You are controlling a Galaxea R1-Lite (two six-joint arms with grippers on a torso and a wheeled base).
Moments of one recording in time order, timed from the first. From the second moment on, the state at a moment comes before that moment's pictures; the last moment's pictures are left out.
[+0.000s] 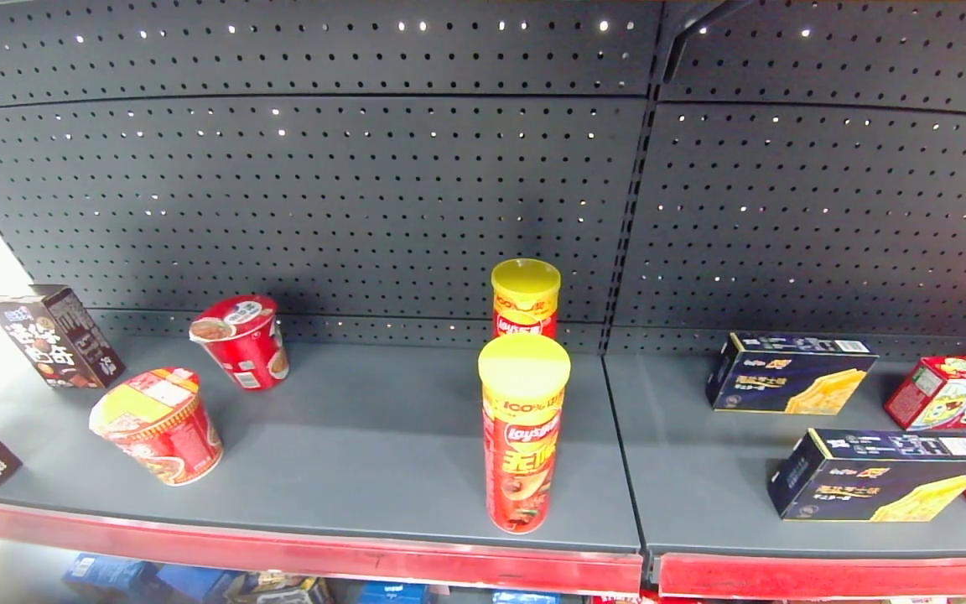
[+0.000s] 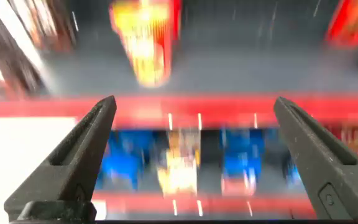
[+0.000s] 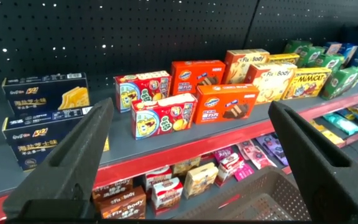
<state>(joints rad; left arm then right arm) -0.09 0.10 0.00 -0.06 0.09 -0.04 -0.05 0.12 -0.72 0.42 -0.49 -0.16</state>
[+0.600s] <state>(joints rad) -0.09 0.10 0.00 -0.06 0.10 -0.25 -0.05 0.13 -0.72 0.42 -0.48 -0.16</state>
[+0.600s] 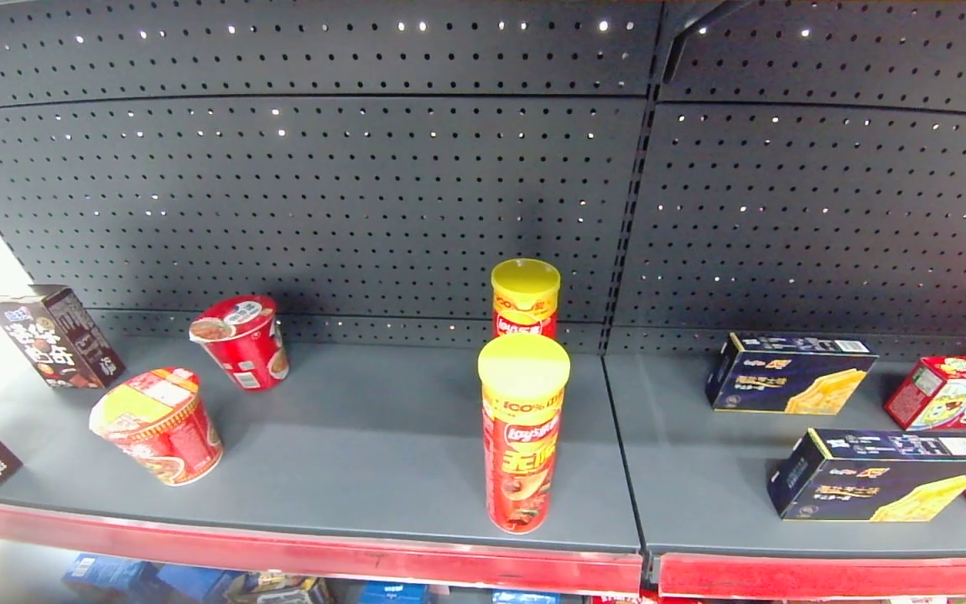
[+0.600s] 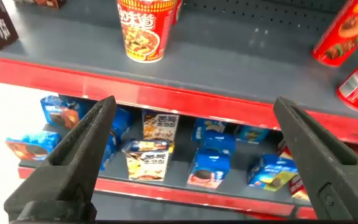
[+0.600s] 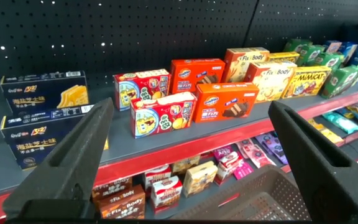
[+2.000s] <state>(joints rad) -0.09 0.10 0.00 0.00 -0.04 0.04 -0.02 0.17 -0.73 0.41 -0.49 -0.16</state>
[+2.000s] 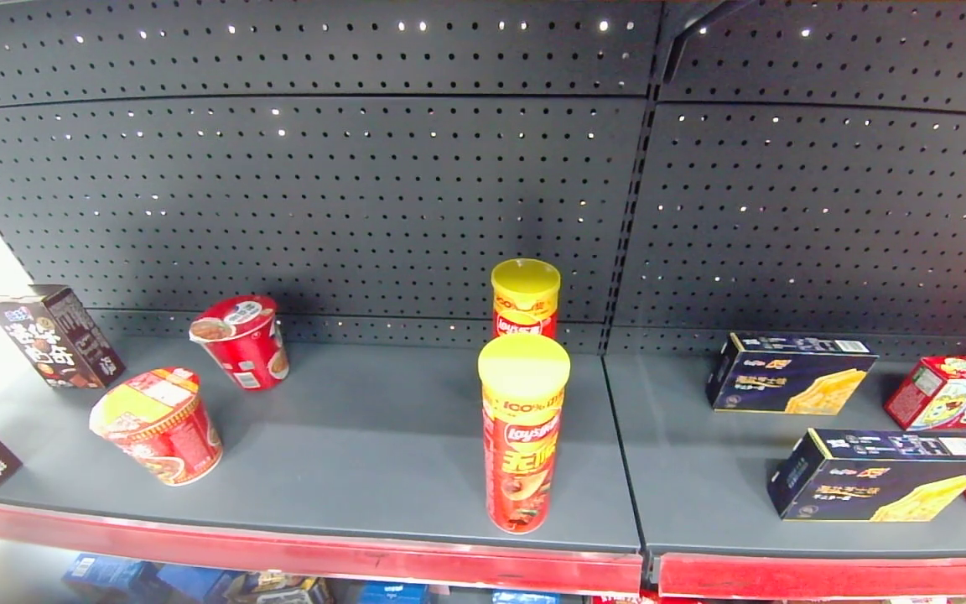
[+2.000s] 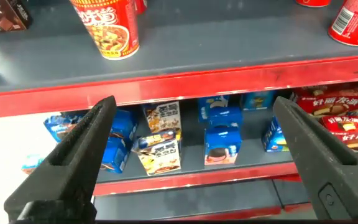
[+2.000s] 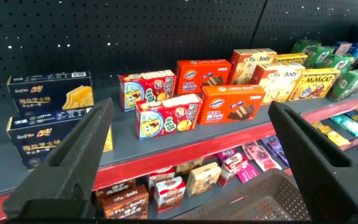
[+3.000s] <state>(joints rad) 0.18 0.10 0.00 0.00 -0.03 0.04 -0.02 0.15 -0.73 0.42 -0.49 -0.15</state>
